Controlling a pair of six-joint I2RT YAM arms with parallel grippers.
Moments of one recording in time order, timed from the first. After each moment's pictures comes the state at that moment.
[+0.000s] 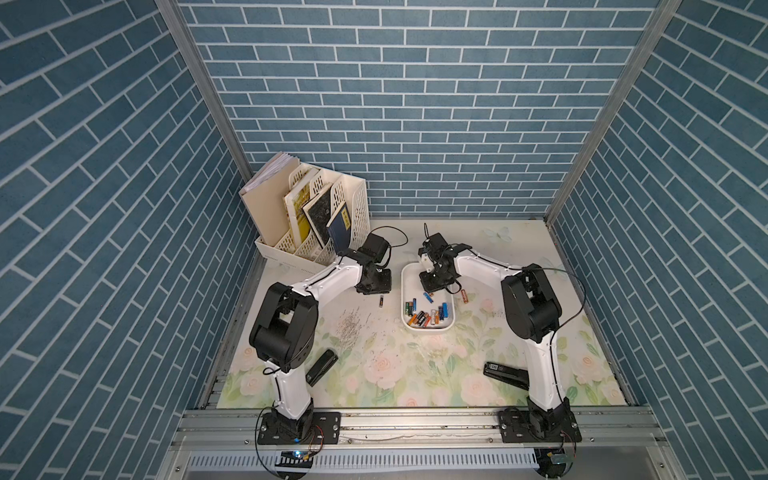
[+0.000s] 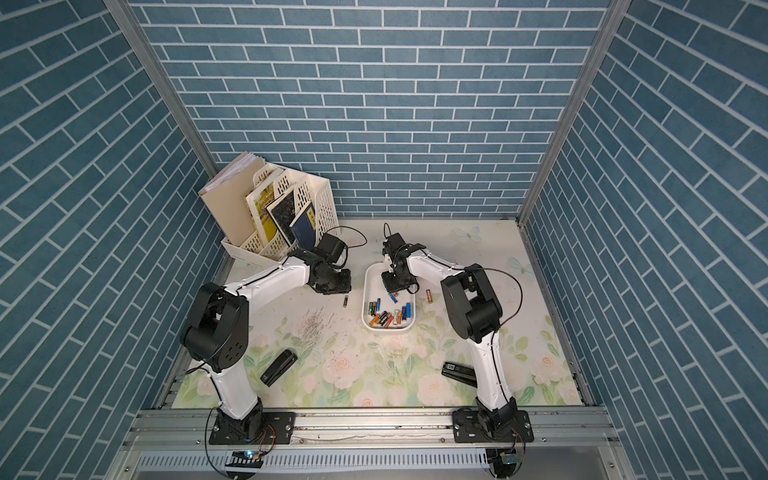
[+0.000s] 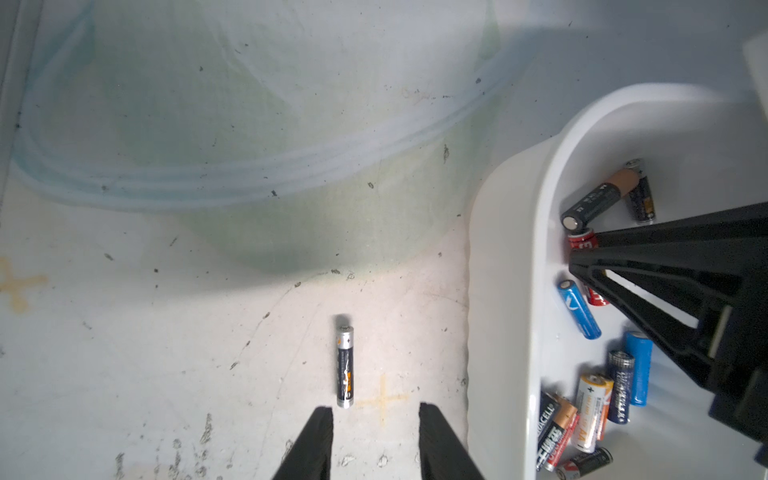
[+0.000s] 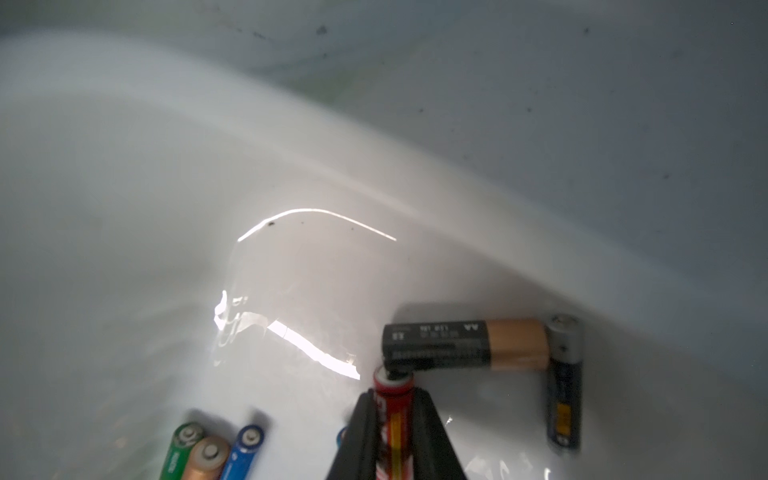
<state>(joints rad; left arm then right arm) -0.47 1.83 1.35 -0.70 0.08 -0.46 0.61 2.16 1.65 -0.72 -0.13 0.14</state>
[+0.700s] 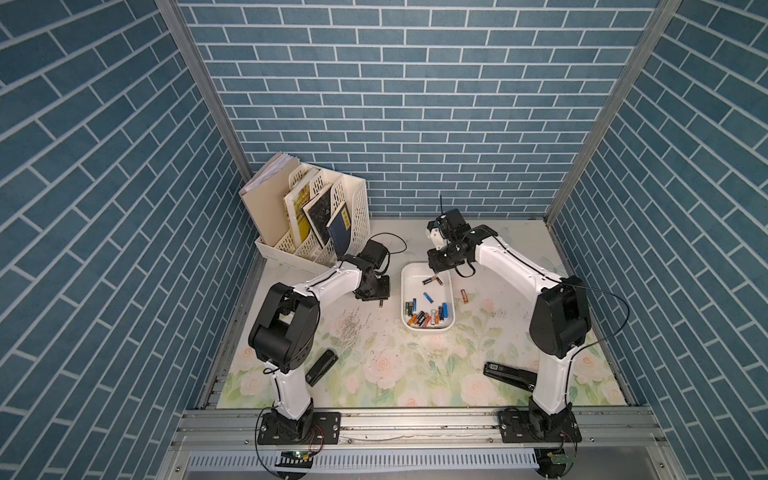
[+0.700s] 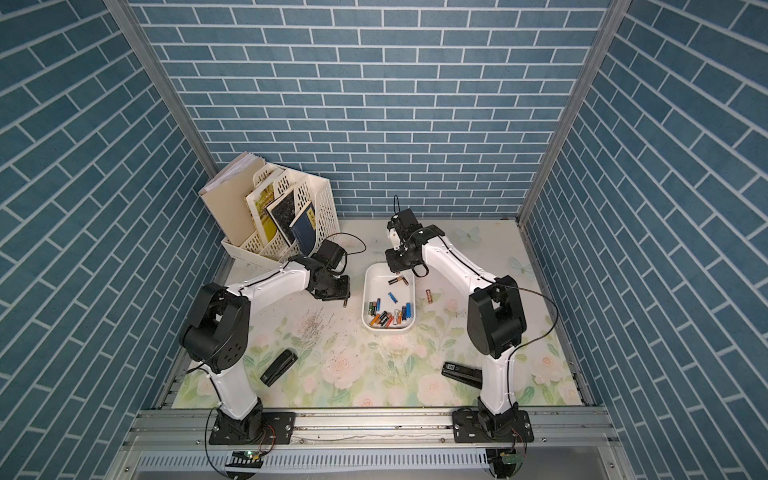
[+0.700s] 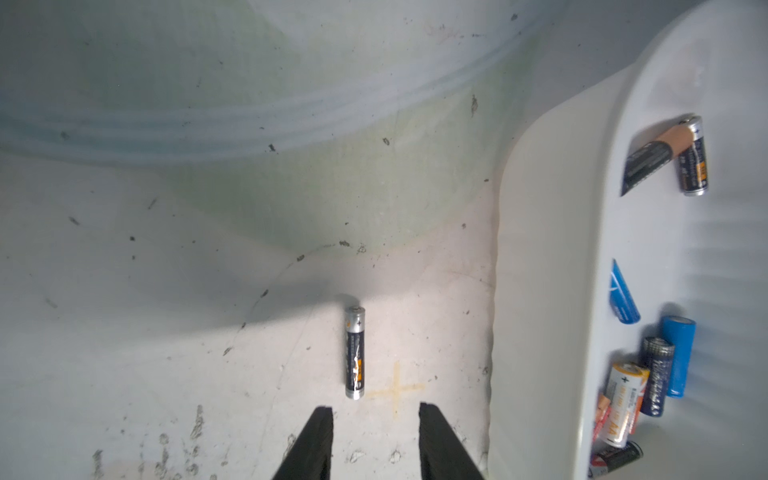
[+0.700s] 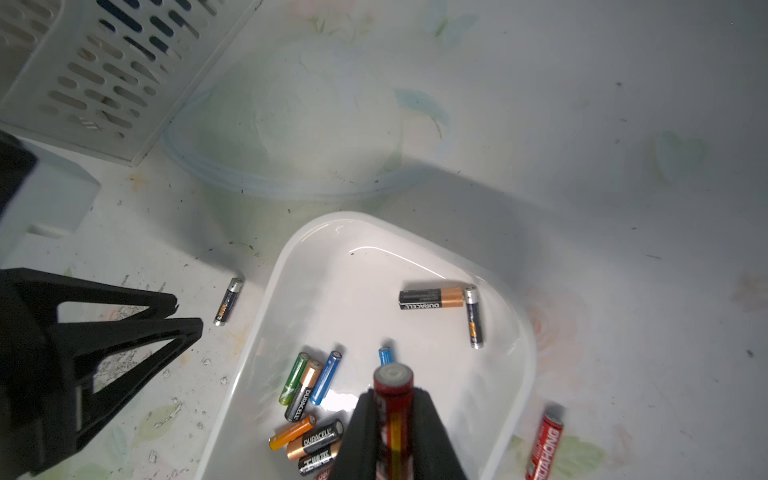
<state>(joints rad) -0.47 1.83 1.27 -0.66 0.10 -0.46 0.56 1.93 1.73 -0.86 -0.12 0.15</state>
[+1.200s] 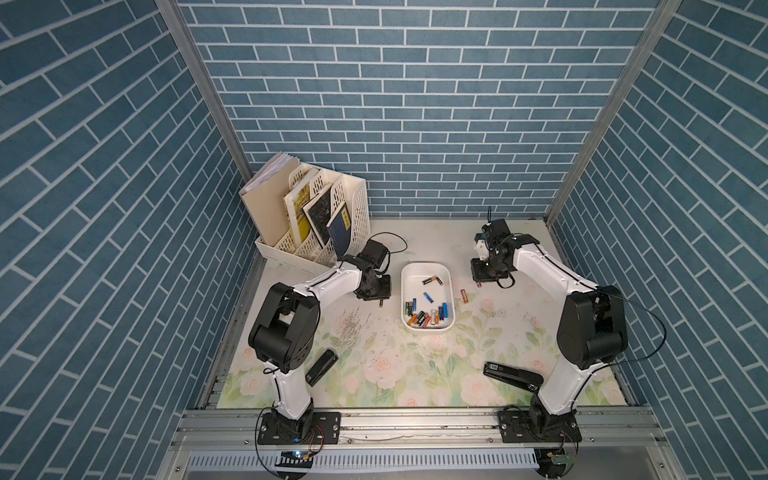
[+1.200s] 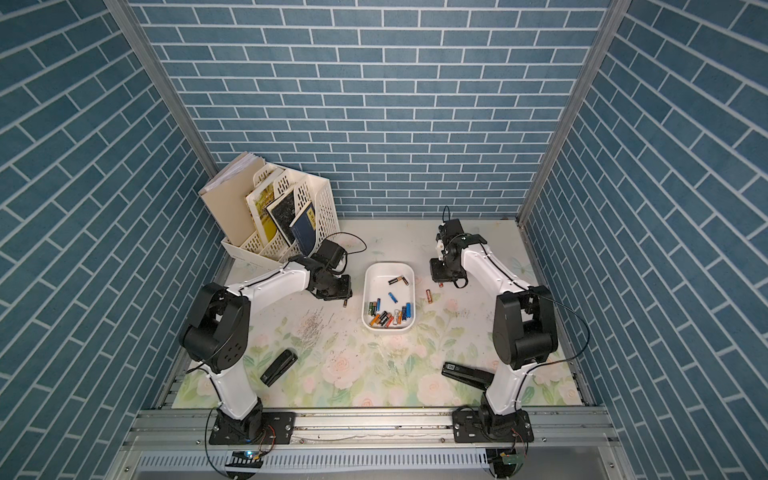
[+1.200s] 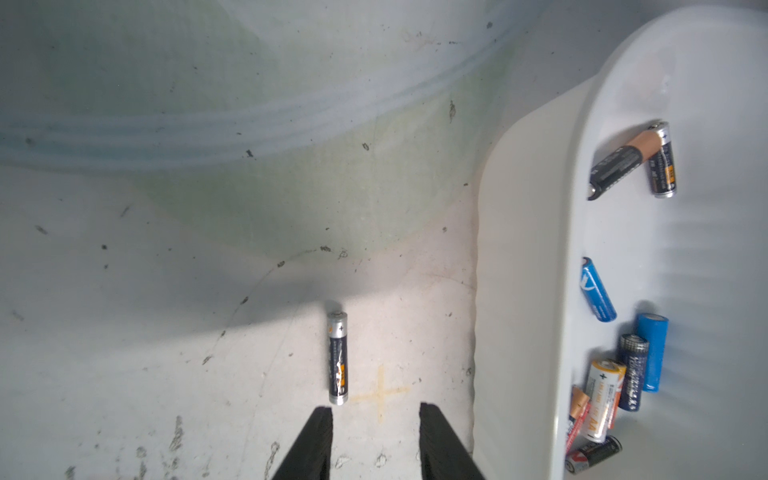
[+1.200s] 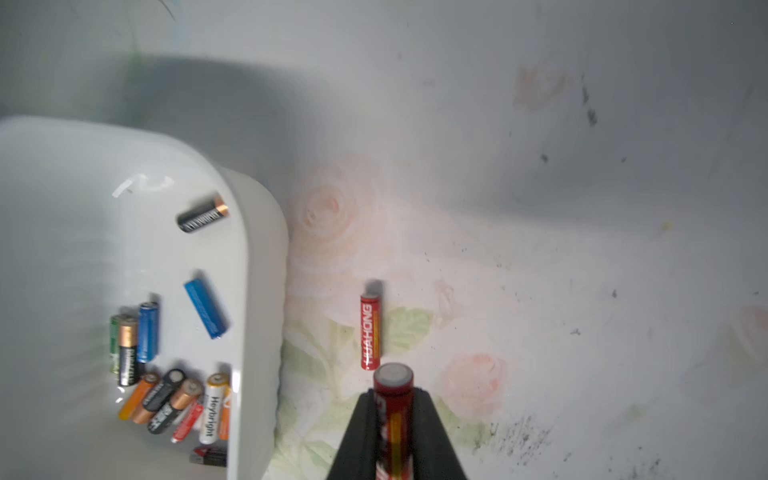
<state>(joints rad) -0.47 1.83 1.28 -0.64 0.13 -0.46 0.32 1.79 1.39 -0.87 -0.10 0.12</state>
